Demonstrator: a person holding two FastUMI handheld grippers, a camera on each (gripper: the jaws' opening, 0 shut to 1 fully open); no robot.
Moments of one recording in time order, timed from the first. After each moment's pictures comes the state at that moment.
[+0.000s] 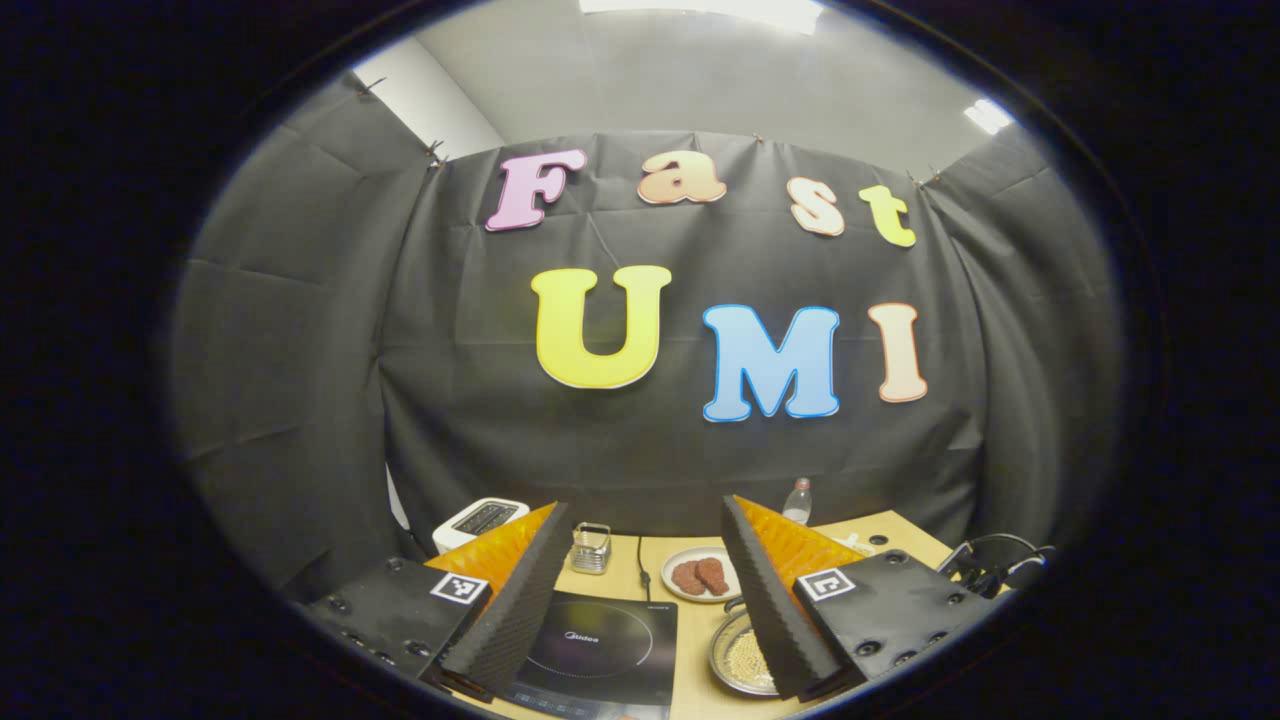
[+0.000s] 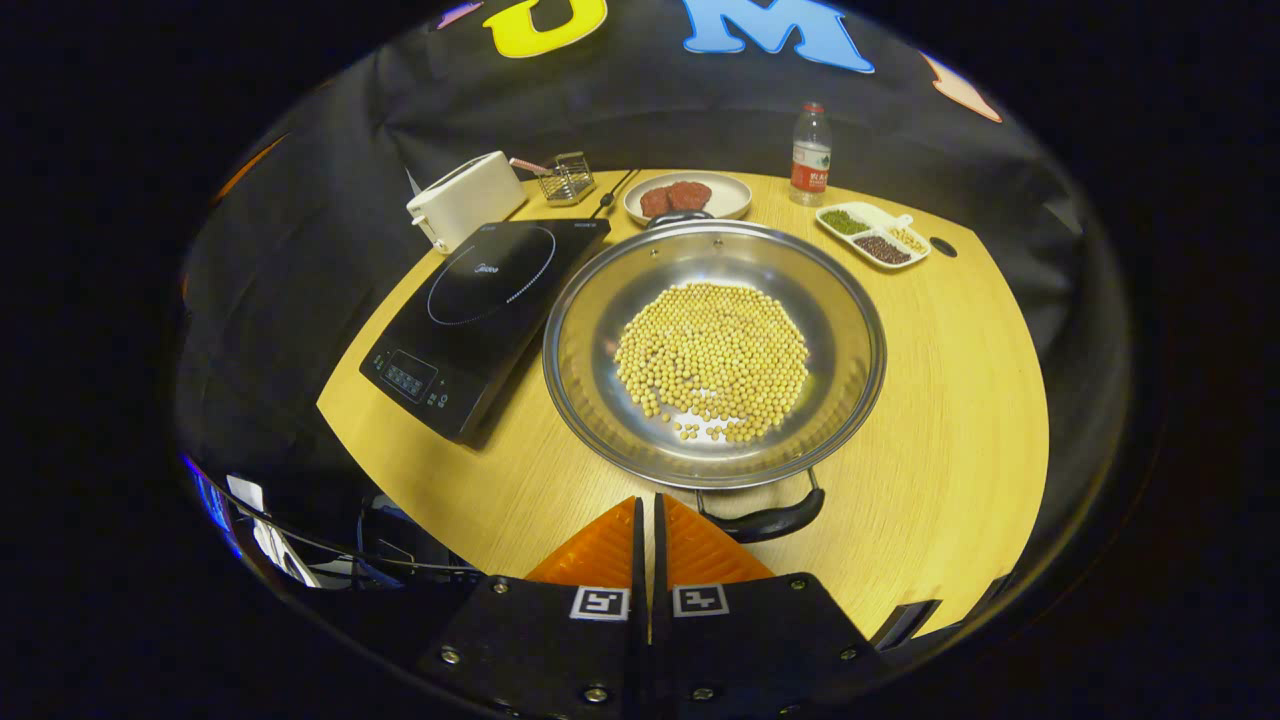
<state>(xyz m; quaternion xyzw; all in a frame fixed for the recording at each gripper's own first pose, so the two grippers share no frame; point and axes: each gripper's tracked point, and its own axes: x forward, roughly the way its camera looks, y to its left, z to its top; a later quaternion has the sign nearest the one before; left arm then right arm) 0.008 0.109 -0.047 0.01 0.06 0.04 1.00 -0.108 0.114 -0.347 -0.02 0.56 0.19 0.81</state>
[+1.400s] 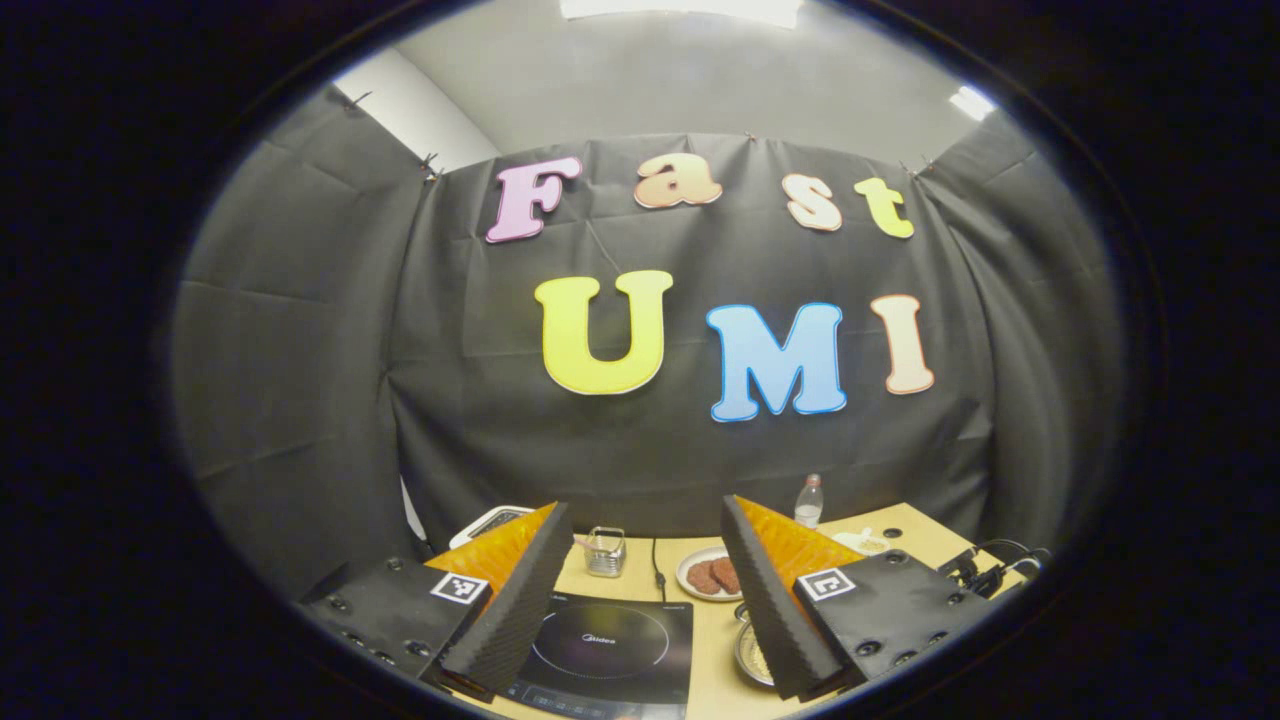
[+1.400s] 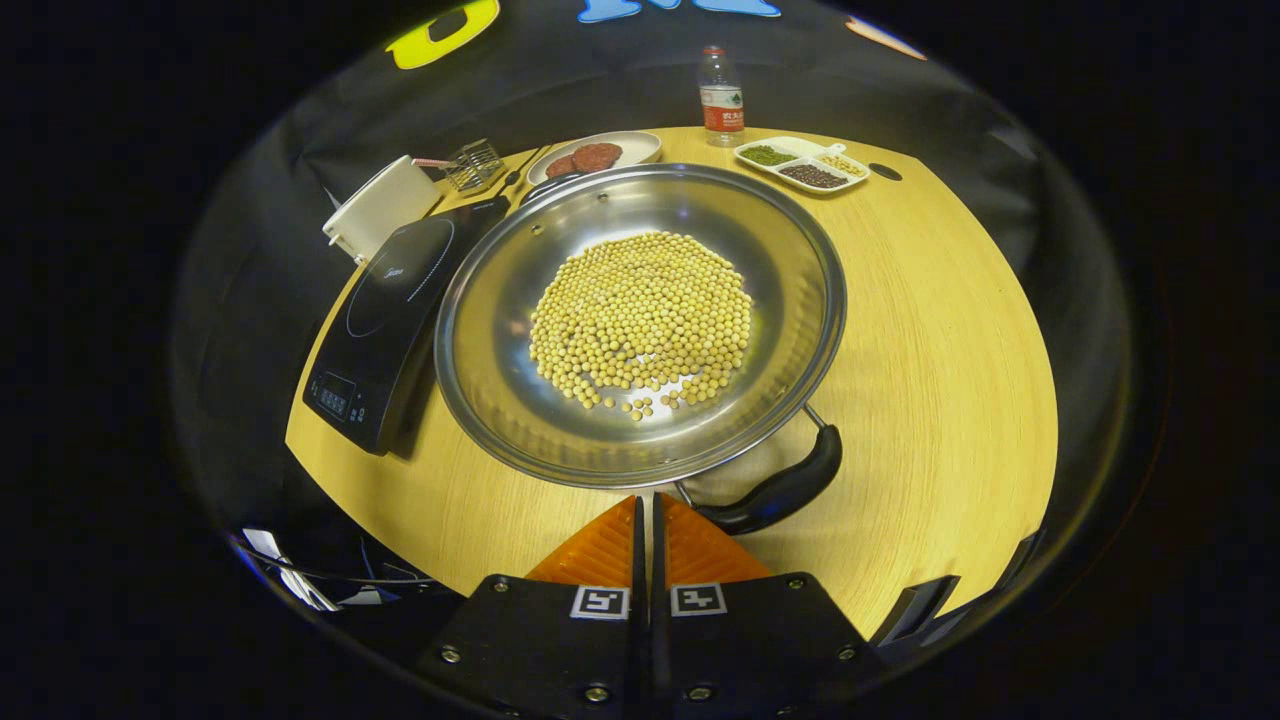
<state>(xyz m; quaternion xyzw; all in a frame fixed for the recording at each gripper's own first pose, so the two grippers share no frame) 0.004 0.105 -0.040 0.03 0.06 0.05 1.00 -0.098 0.063 -0.386 0.03 0.58 0.10 0.81</state>
